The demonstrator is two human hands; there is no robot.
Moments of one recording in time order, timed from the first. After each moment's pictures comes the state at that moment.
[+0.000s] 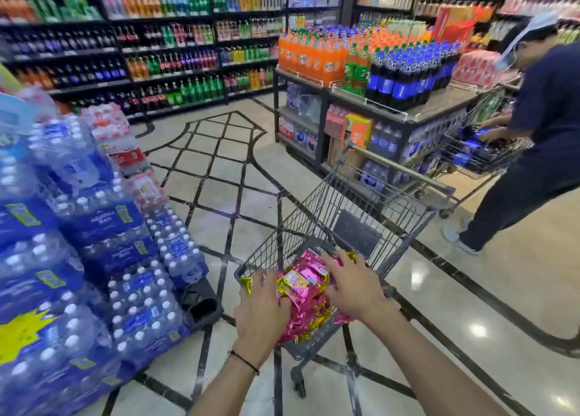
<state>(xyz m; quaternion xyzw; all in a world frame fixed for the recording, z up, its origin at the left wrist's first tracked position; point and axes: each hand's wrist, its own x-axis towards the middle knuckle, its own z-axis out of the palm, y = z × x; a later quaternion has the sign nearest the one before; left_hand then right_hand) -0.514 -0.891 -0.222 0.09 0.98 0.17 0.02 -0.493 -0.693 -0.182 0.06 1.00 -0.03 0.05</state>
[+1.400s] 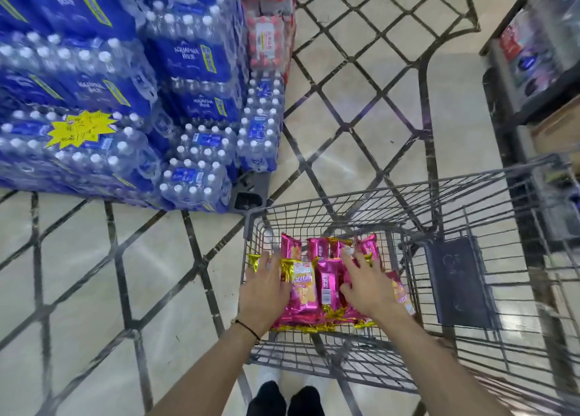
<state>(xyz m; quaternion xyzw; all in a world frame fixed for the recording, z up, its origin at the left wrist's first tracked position) -0.690 -0.763 -0.455 -0.26 0.93 0.18 0.19 -0.806 -0.564 -0.464 -0.25 0.92 0.01 0.29</state>
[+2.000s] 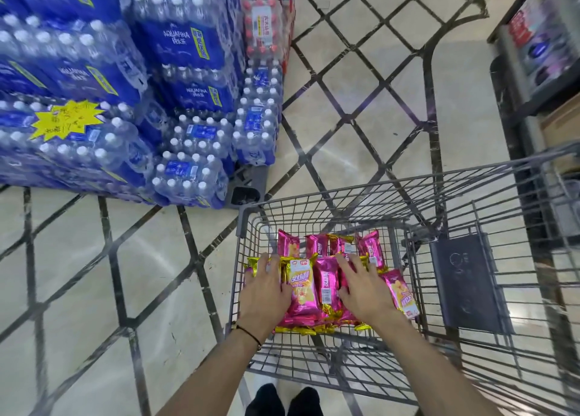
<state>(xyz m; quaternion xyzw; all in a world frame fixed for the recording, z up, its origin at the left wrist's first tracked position) -0.695 -0.754 -0.498 -0.30 0.91 0.22 0.21 -0.805 -0.560 -0.507 -0.27 0.92 -0.01 0.29</state>
